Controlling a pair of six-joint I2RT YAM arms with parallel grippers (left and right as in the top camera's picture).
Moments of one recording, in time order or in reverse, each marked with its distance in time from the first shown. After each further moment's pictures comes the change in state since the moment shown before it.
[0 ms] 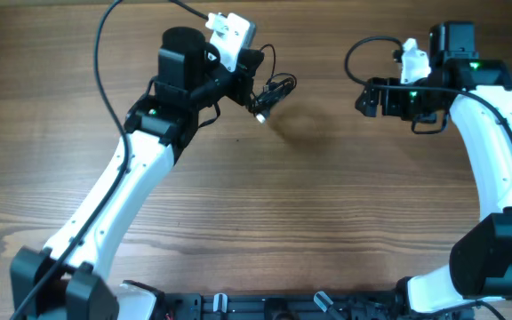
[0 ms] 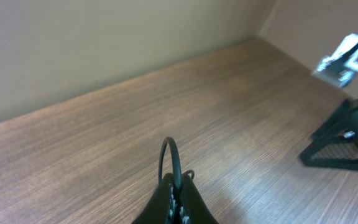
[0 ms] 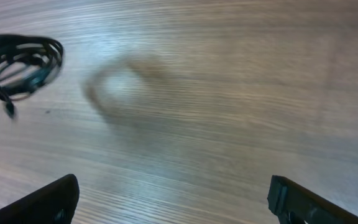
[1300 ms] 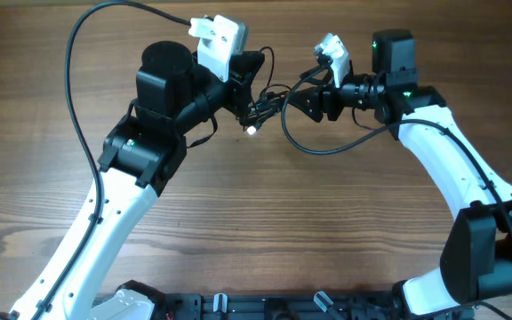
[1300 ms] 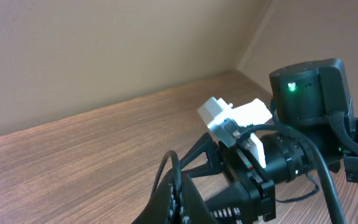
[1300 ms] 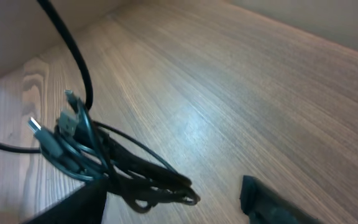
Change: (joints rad) left arm -0.054 -0.193 0.000 -0.081 -0.049 -0.121; right arm 0.204 0.001 -0.248 0.761 -0.528 -0.315
